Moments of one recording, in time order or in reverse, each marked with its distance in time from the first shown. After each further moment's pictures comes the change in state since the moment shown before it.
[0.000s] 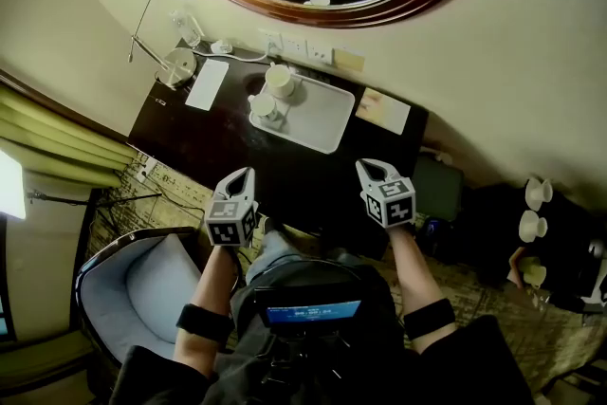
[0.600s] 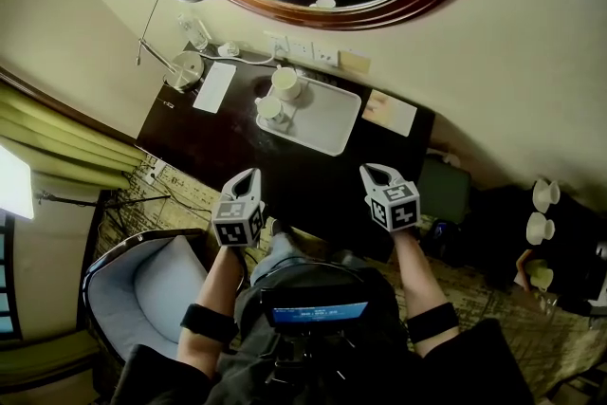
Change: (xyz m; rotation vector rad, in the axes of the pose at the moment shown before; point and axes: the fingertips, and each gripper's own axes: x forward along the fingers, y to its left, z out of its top) left arm -0.002 -0.001 0.002 -0.006 0.014 0.030; right arm 0.005 -0.003 -0.017 0.011 0.007 0.023
